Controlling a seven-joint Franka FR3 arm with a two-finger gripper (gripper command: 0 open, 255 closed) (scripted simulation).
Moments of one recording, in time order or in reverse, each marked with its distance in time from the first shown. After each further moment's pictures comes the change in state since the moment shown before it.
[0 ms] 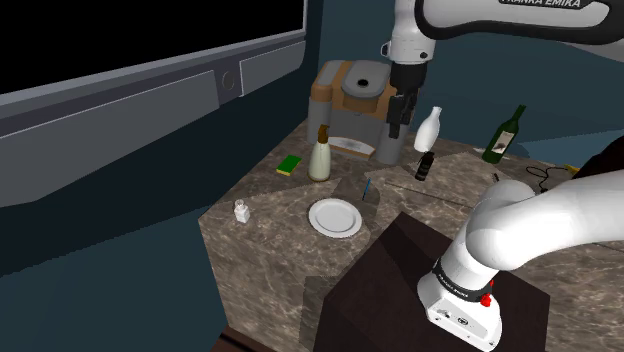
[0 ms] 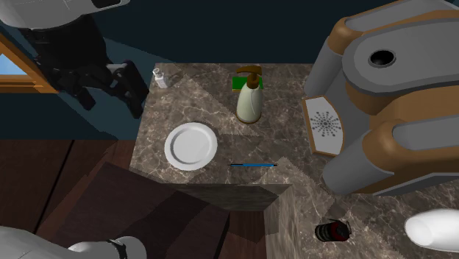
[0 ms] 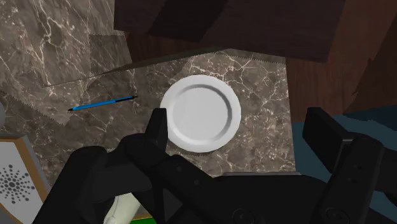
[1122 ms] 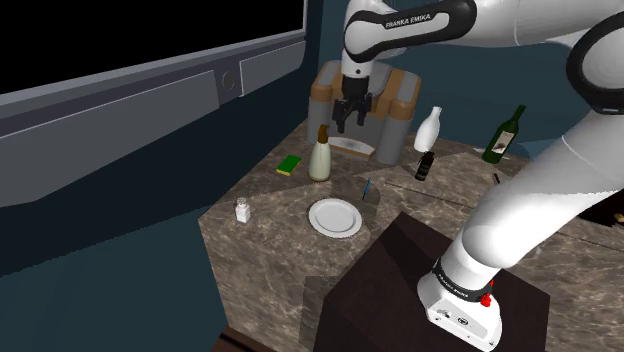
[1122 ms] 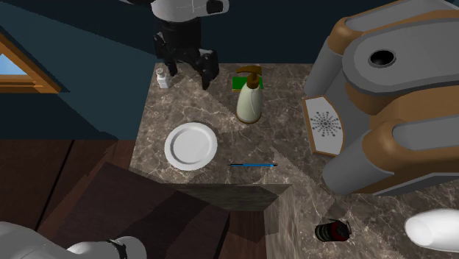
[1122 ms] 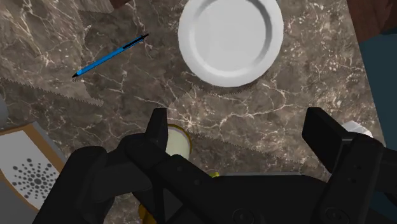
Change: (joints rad) arm -0.076 0.499 -0.058 0.198 0.035 0.346 0.149
